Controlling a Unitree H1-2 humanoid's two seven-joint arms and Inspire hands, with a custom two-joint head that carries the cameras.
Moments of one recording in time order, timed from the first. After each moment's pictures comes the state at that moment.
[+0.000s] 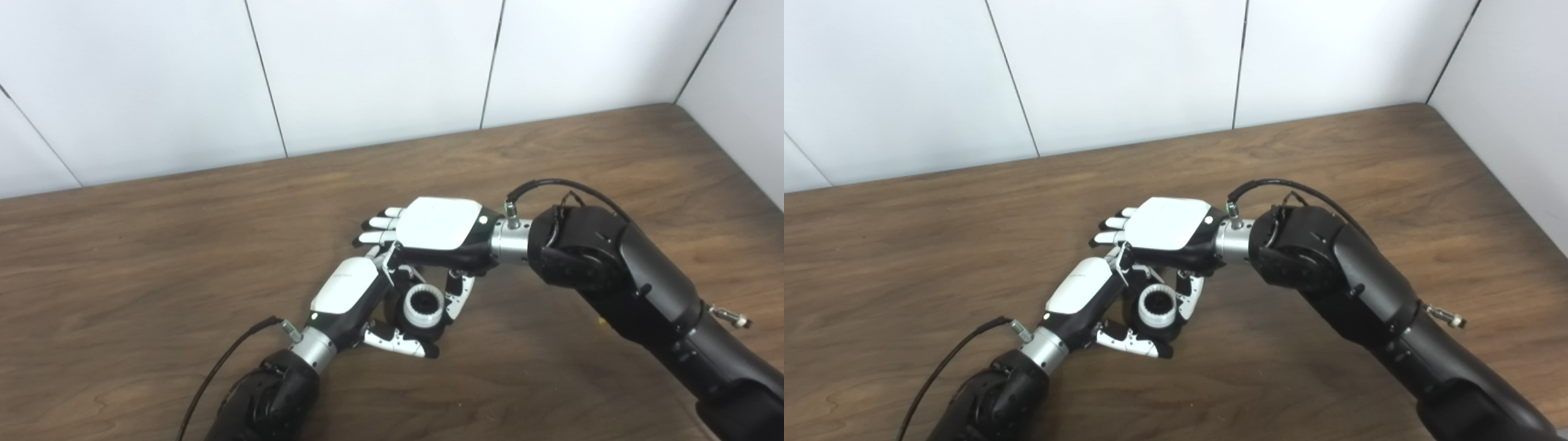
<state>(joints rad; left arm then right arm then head) -0.27 0.12 -0.51 0.14 0.65 -0.18 -0.12 -0.48 -0.52 0.40 -0.31 -0.72 -0.20 0.78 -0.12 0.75</state>
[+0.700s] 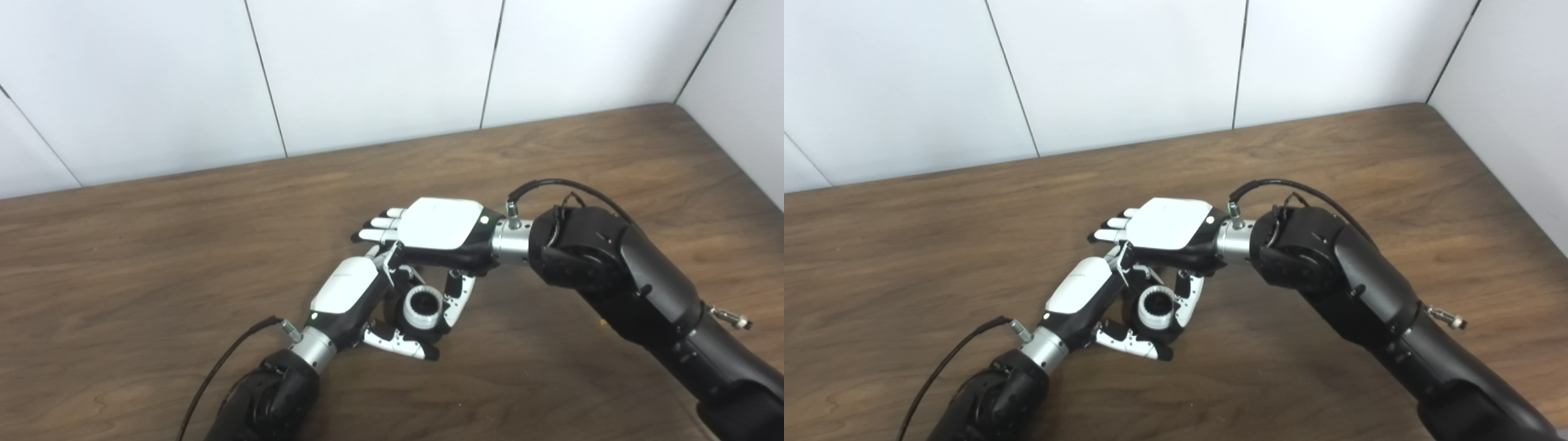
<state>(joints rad) -0.27 0.12 -0.51 0.14 0.65 -0.18 -0.12 -0.48 -0.52 0.40 -0.31 -0.71 -0.16 0.79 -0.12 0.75</state>
